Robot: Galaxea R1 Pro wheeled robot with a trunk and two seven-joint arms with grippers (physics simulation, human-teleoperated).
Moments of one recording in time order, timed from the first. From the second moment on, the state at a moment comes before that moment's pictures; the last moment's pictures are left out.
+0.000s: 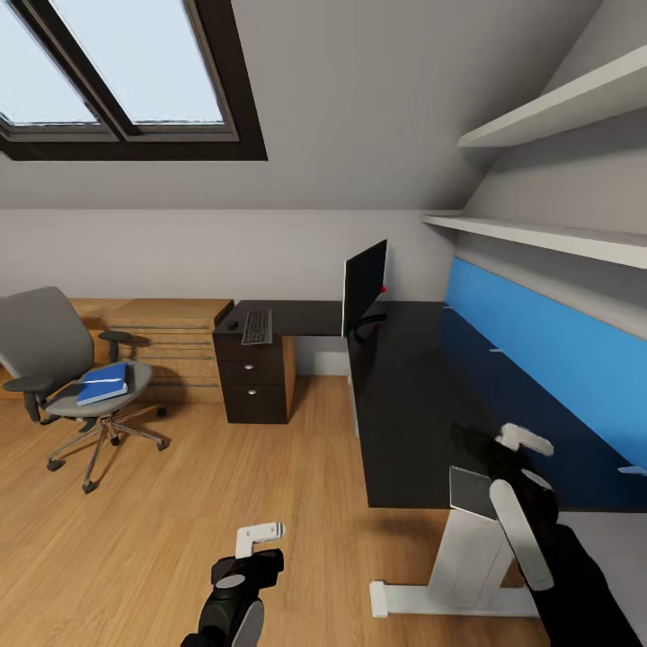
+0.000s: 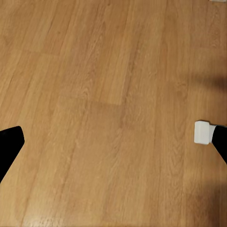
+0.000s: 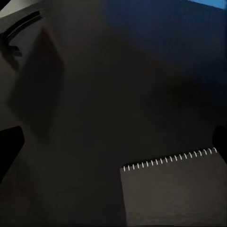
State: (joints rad) left arm -0.15 -0.13 -0.32 -1.28 0.33 0.55 0.59; right arm -0.39 -0.10 -0.02 -1.45 -0.52 0.45 -0.52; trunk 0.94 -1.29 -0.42
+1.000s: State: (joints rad) left arm -0.15 -0.13 -0.32 -1.32 0.33 0.55 0.60; right arm -0.39 -0.11 -0.55 -1.46 -0.90 0.73 -0.44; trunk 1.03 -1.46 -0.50
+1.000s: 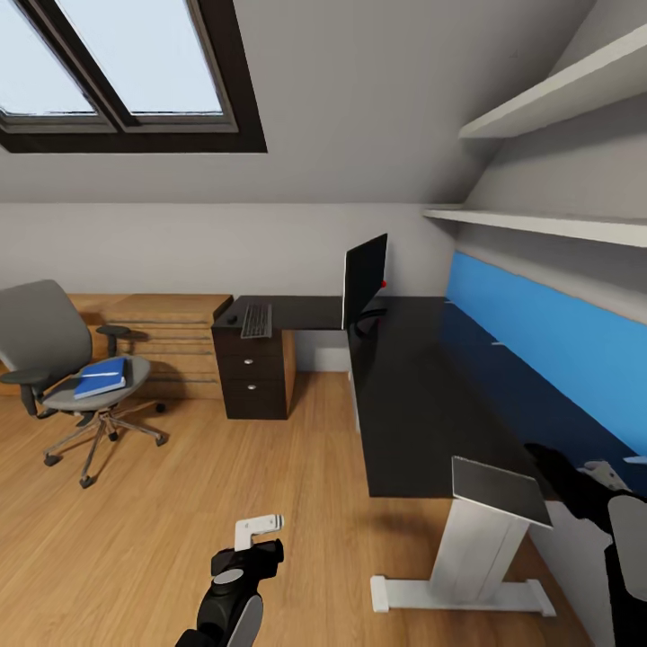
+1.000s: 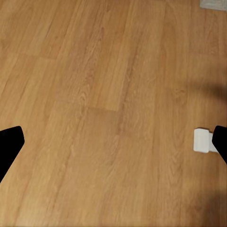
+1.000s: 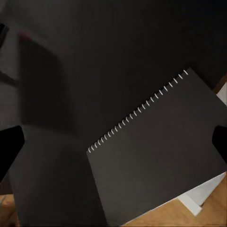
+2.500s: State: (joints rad) left arm -0.15 -0.13 -0.37 -1.32 0.33 0.48 0.60; right arm -0.39 -0.12 -0.71 -1.36 -0.91 0.80 -0.30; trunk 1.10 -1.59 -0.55
